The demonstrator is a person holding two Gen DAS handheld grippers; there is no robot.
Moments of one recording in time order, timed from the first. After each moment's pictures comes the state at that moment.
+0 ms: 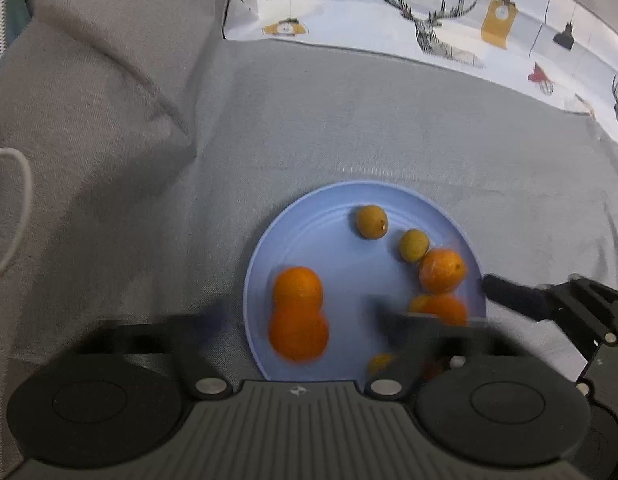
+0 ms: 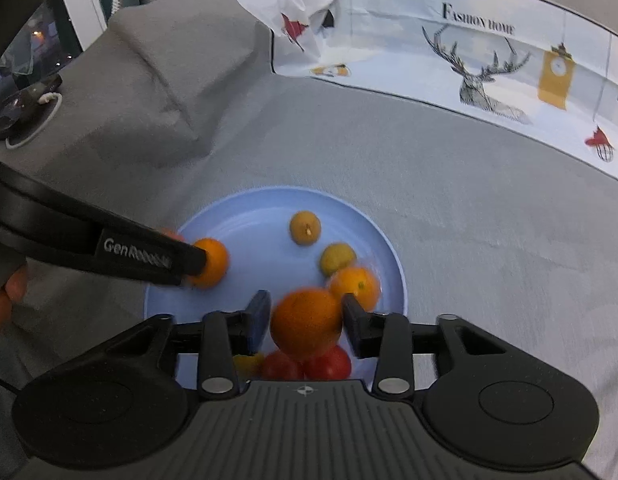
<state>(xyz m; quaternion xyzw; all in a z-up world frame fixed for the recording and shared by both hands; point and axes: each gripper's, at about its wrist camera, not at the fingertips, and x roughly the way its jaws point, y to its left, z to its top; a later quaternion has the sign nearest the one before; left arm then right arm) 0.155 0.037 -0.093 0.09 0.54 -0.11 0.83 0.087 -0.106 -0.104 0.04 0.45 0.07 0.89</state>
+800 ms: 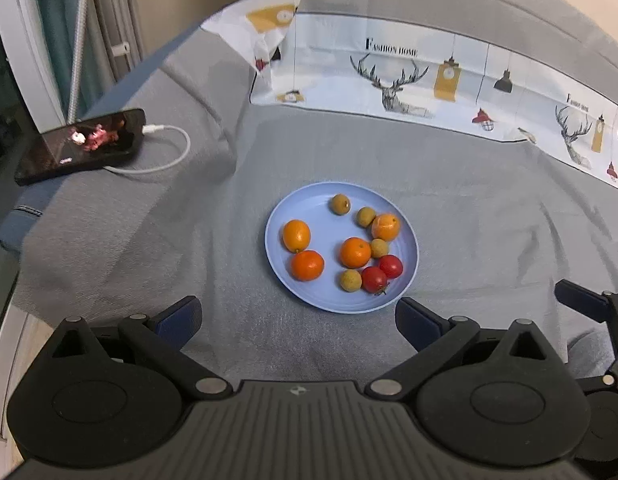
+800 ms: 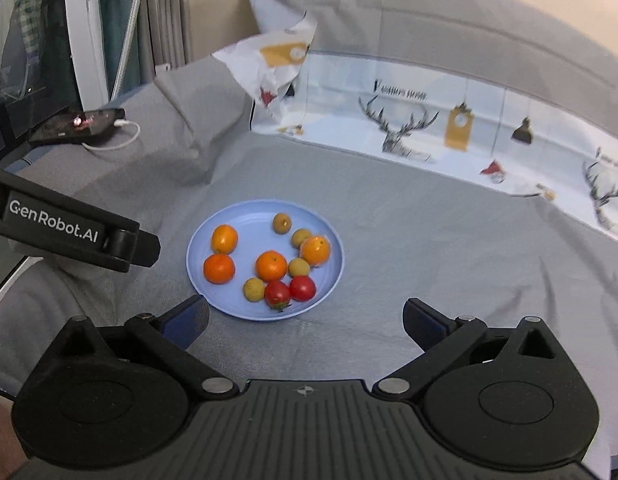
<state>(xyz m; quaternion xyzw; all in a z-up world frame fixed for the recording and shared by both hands) -0.024 0.074 0.002 0.07 0.45 -0.12 0.89 -0.088 -0.082 -0.020 0.01 0.36 -0.02 0.93</state>
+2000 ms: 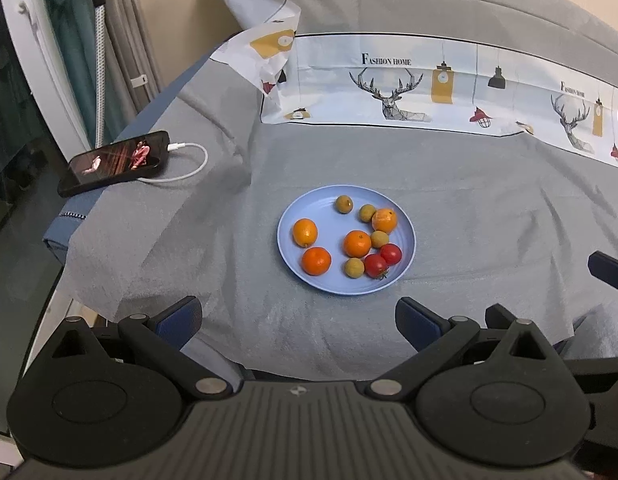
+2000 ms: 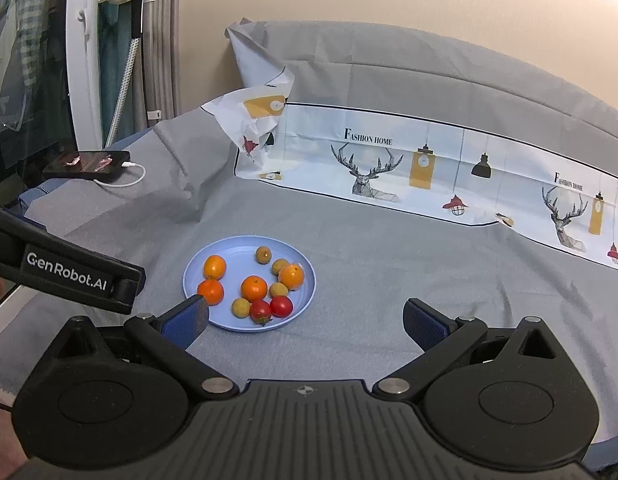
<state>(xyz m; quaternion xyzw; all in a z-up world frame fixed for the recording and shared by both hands) -0.079 0.068 0.020 0.11 0.41 -0.09 0.90 -0.151 -0.077 0.007 0.00 0.30 -0.05 0.95</state>
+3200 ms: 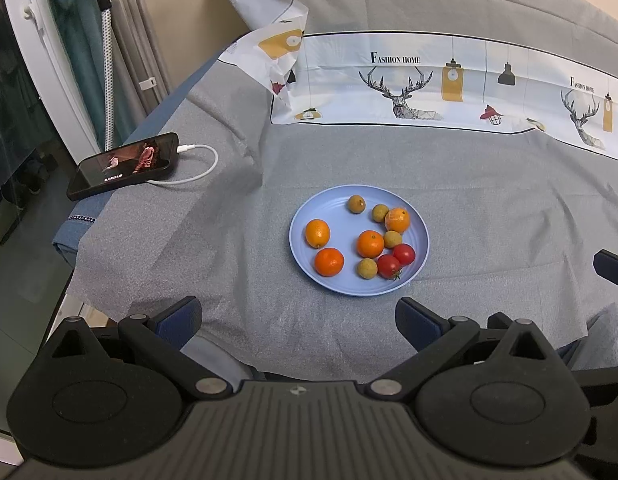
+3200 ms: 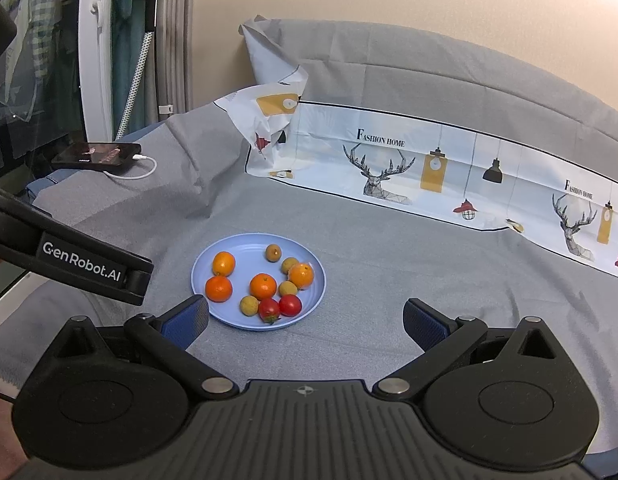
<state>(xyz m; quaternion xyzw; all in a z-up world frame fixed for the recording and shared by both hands) -0.076 0.067 0.018 0.13 0.41 -0.08 0.90 -0.149 -0.071 0.004 -0.01 0.30 -0.04 0.95</state>
